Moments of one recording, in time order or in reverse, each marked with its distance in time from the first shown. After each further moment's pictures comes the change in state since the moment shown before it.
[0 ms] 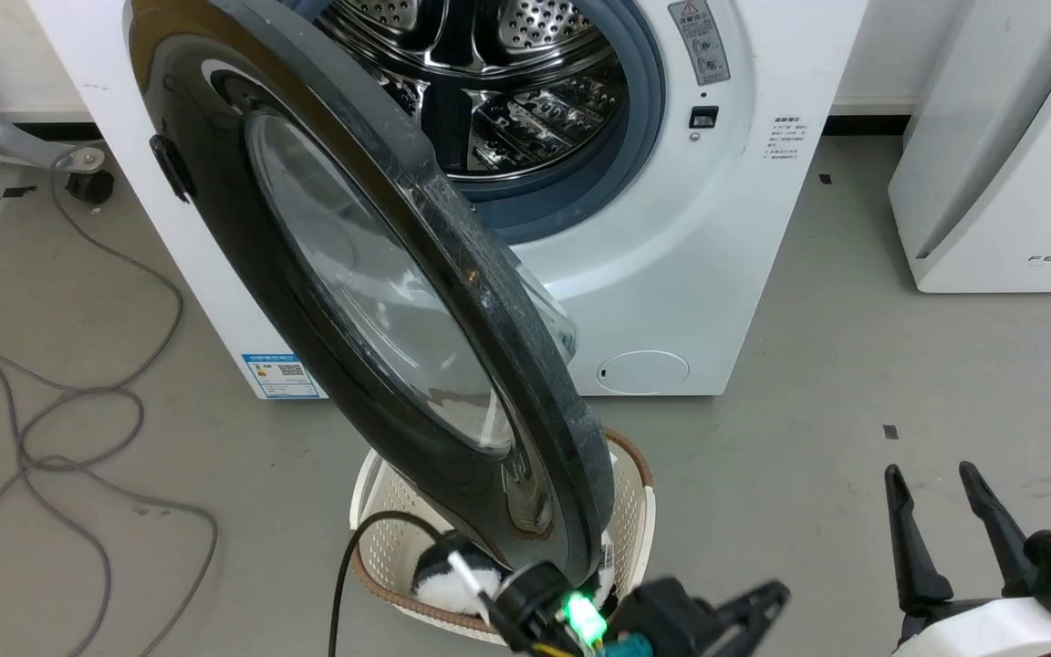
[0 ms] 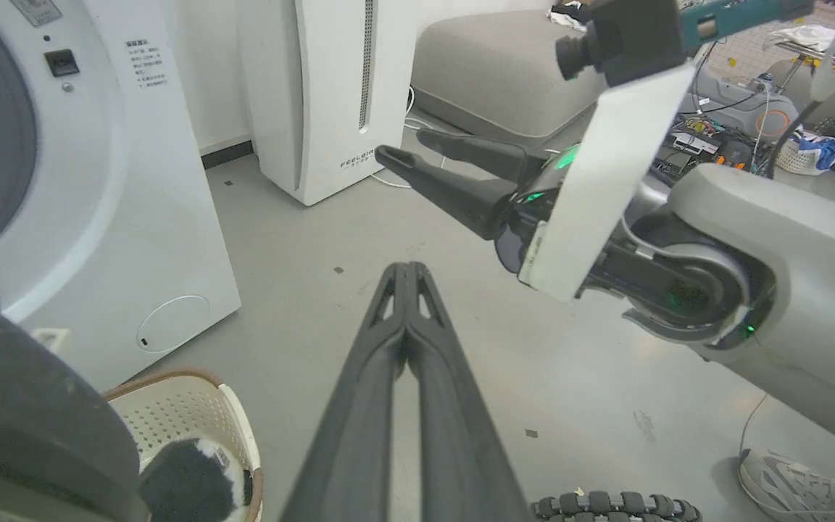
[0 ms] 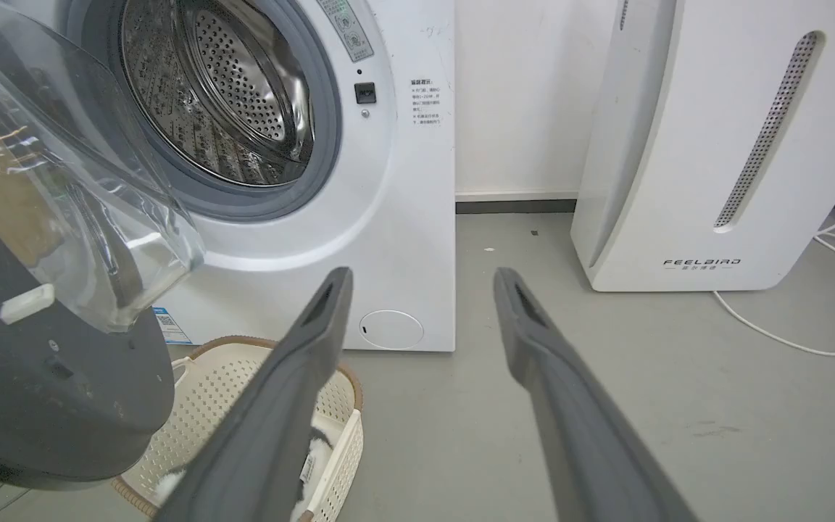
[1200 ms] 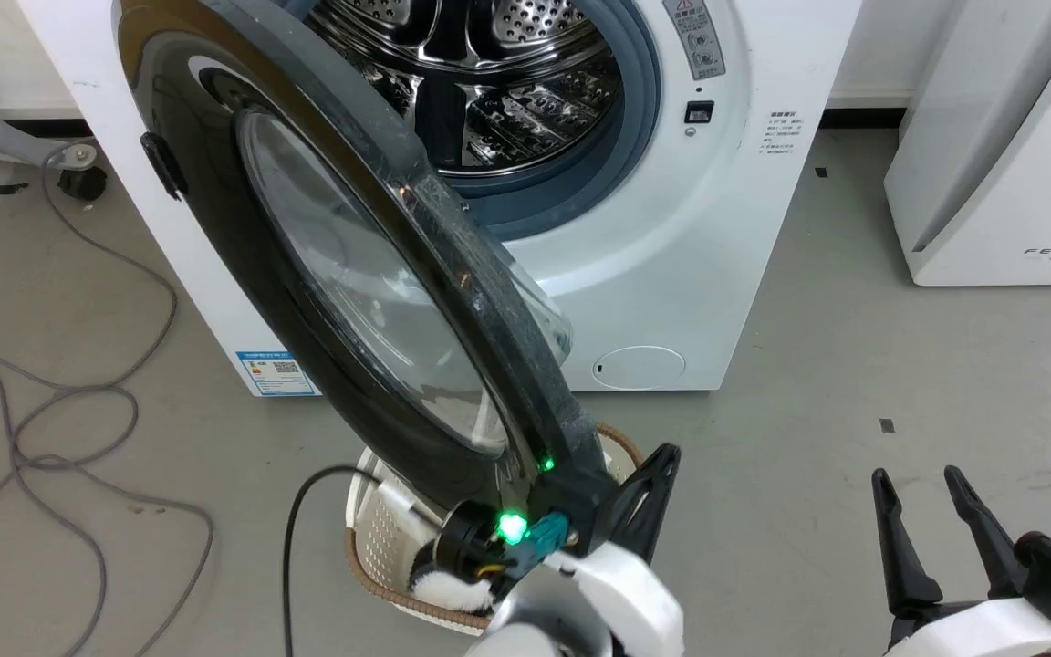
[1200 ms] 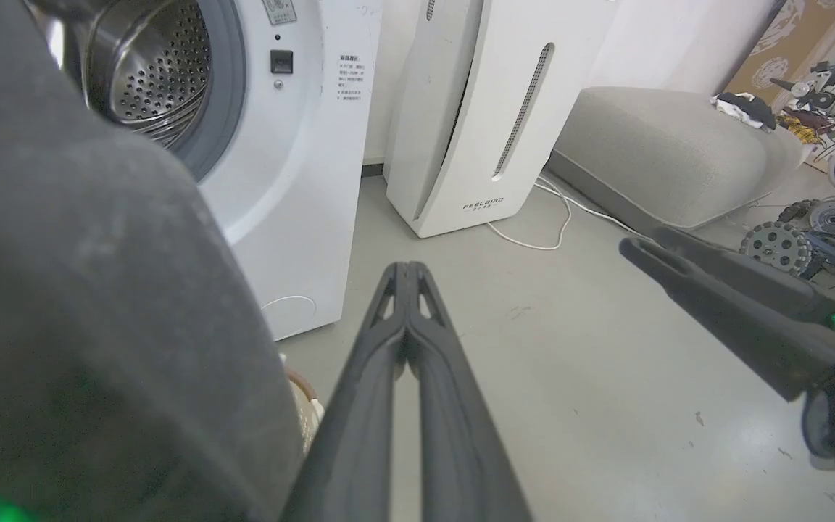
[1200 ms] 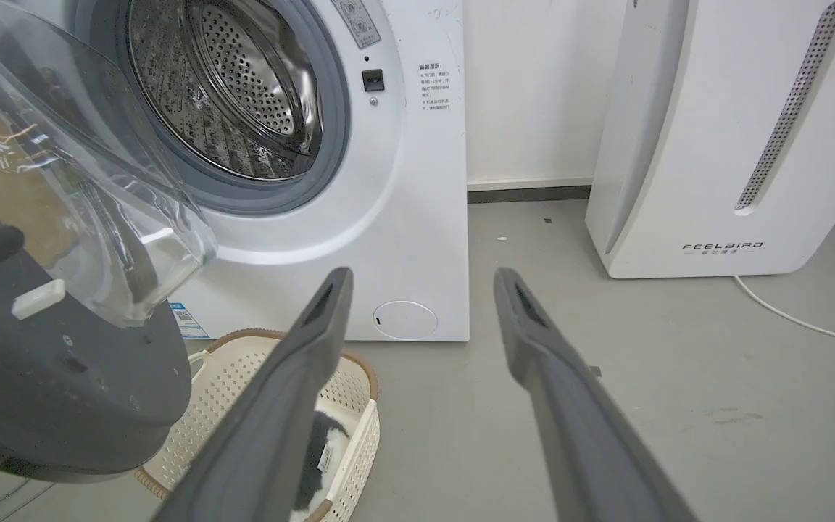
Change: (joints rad) left arm -0.231 -0.027 0.003 0.376 -0.223 0.300 -0.307; right arm 0.000 0.000 0.018 0.013 0.033 0.000 0.004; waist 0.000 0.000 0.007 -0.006
